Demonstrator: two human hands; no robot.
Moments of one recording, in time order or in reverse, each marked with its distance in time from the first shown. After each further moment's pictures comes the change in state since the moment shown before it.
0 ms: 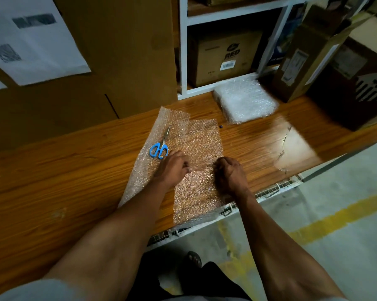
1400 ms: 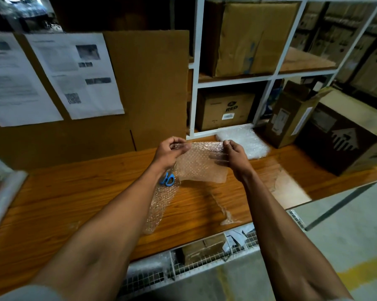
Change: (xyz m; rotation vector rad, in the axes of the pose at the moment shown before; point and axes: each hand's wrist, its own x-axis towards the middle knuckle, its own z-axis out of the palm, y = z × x) left_hand -0.004 0.056 -0.163 -0.974 0.342 -0.176; right_hand 0.019 -0.103 -0.174 1.136 0.012 -0.037
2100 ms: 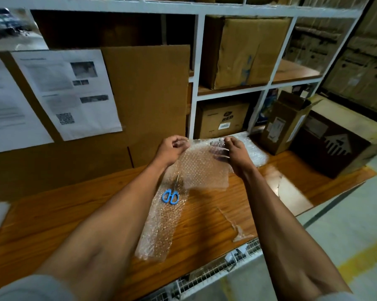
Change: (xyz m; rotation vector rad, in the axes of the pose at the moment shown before) left_hand 0.081 0.021 -0.036 0.031 -0.115 0.000; right_hand 0.053 -0.035 0.041 0.113 0.104 -0.009
